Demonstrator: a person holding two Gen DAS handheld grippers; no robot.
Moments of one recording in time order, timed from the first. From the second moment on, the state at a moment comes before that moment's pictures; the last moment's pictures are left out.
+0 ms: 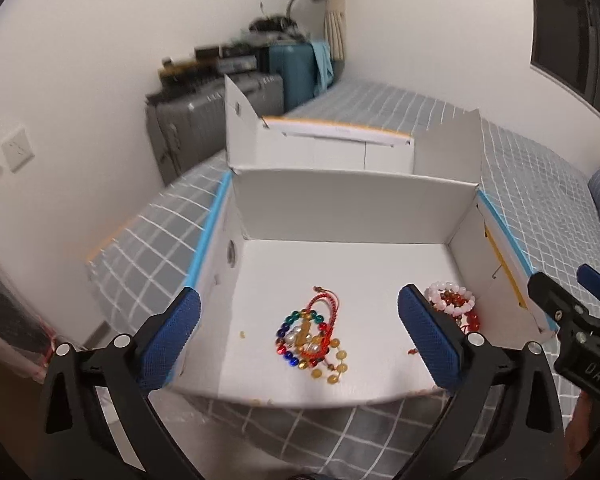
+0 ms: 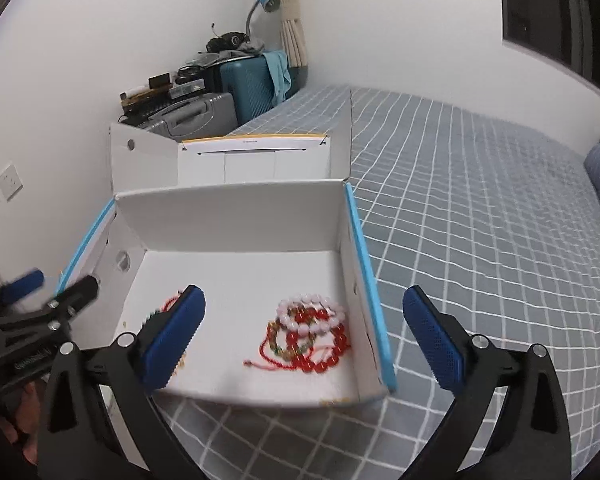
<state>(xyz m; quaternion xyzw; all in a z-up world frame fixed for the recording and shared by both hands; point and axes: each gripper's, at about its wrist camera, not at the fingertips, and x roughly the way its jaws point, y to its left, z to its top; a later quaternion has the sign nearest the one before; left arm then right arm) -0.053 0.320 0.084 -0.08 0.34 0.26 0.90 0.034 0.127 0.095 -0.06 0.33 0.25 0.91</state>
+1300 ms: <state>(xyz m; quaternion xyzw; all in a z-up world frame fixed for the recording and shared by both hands) -0.106 0.282 0.050 -0.07 0.34 0.20 0.92 -0.036 0.101 0.064 -0.06 0.32 0.24 0.91</state>
